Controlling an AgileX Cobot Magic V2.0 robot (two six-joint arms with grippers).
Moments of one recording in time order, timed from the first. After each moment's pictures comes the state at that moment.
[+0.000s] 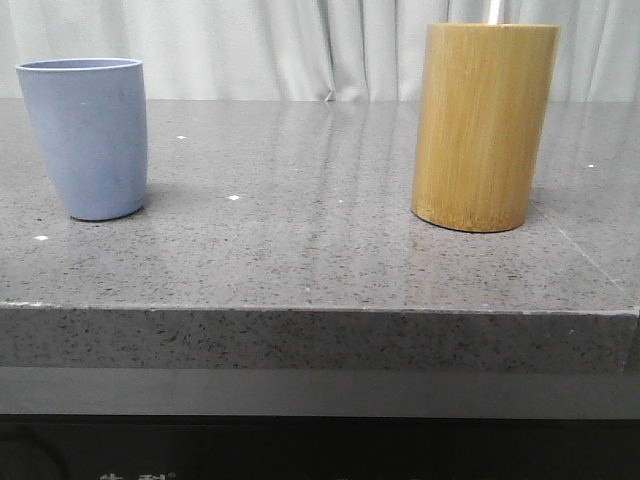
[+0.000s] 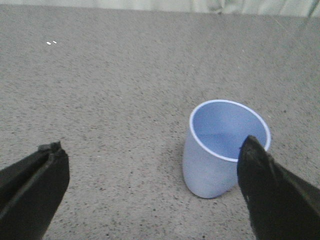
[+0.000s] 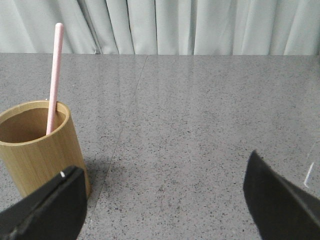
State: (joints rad) left arm -0.20 0.83 -0.79 -0.11 0.48 0.03; right arm -0.05 0.45 -0.54 0.25 0.38 -0.17
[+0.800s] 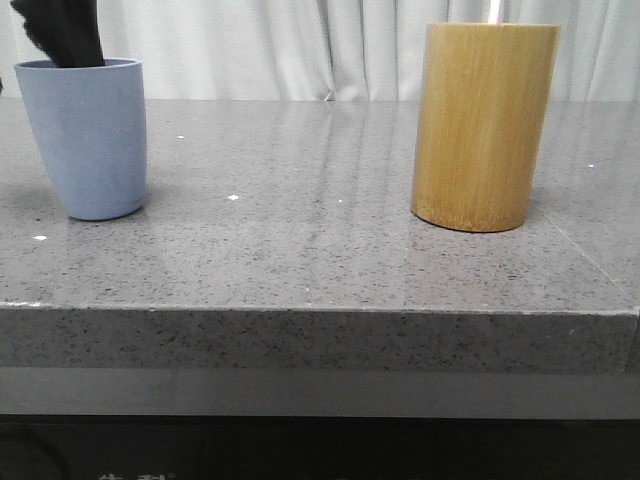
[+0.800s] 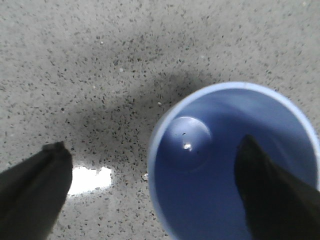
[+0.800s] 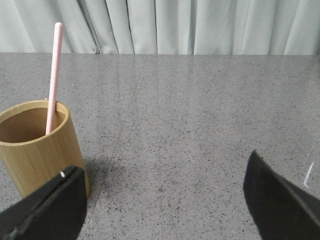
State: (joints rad) left arm -0.25 1.58 -1.43 -0.13 1.07 0.05; right arm -0.05 0.45 -0.54 0.25 0.38 -0.17
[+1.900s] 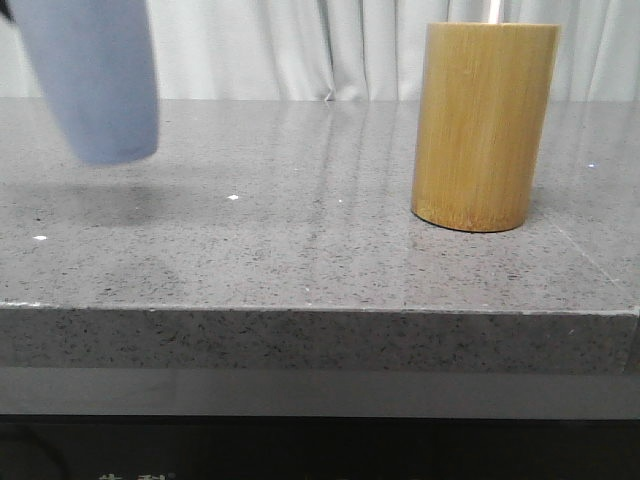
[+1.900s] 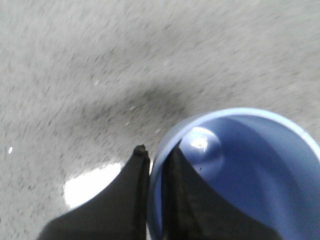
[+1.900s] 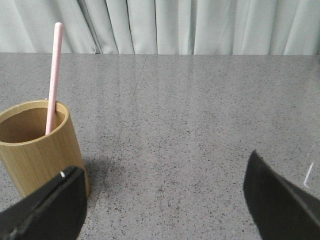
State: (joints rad) left arm -0.33 1.59 -1.63 -0.12 1.24 0.08; right arm -0.05 0.45 -0.54 0.26 0.38 -0.17
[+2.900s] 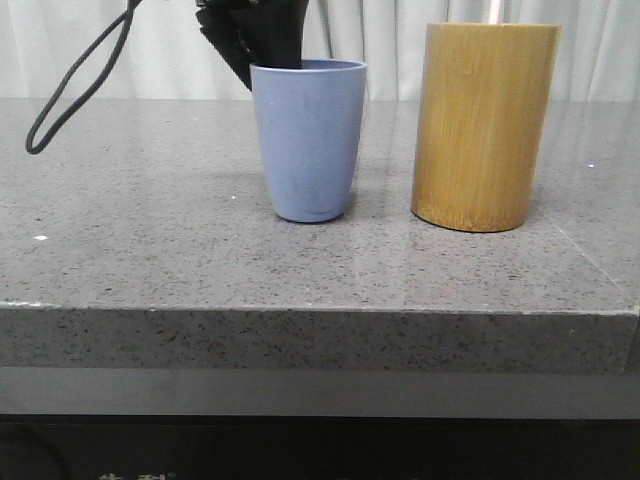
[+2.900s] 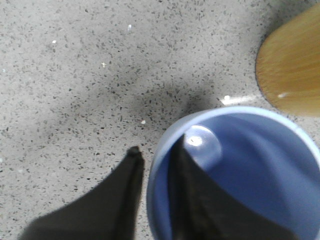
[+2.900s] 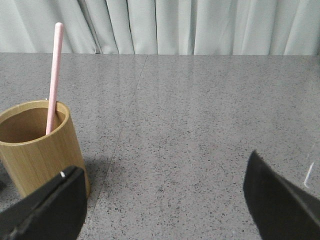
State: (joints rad) left arm -0.61 1.94 -1.95 -0.07 1.25 0.08; right arm -0.05 0.45 -0.54 0.26 0.38 -0.17
